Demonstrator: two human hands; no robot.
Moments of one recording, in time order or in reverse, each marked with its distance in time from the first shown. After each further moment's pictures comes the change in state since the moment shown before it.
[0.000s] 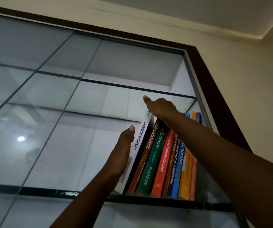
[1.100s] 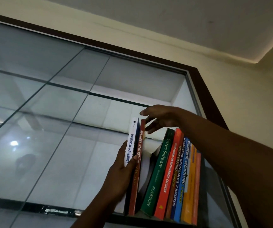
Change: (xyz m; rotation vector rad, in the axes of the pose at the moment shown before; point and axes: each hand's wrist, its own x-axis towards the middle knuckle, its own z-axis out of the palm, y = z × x) left_hand 0.009 -0.019 -0.014 0.073 0.085 0.142; right_hand 0.018 -0.031 -0.029 0.411 -0.466 -0.040
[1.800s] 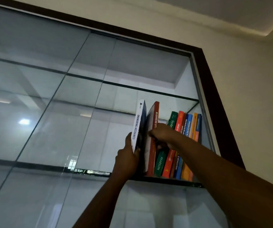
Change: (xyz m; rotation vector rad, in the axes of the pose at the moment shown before) left_hand -0.042 0.030 -0.019 0.476 -0.008 -0.175; right_hand -0.078 0.031 0.077 -0.007 0.148 0.226
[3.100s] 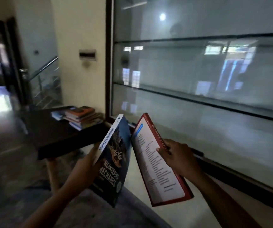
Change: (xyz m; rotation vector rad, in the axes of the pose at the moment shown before) left_hand -0.609 0.164 -0.451 0.688 0.096 -1.086; right_hand -0.578 -0.116 0.201 0.108 -0.766 -0.310
